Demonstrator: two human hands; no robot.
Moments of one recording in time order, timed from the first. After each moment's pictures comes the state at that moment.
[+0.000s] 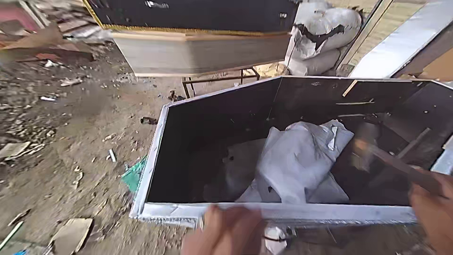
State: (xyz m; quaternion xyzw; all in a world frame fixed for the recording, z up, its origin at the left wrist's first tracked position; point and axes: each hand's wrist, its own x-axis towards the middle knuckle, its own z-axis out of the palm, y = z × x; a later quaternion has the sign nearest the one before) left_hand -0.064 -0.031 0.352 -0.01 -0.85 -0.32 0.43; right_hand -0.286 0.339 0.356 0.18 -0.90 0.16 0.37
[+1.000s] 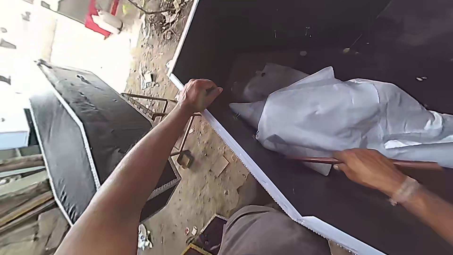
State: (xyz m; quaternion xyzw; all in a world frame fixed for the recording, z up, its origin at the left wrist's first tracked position) left_hand -0.141 -0.031 0.370 0.42 -0.89 -0.15 -0.06; right_hand -0.543 0.298 0.312 0.65 -0.58 -0.21 -0.44
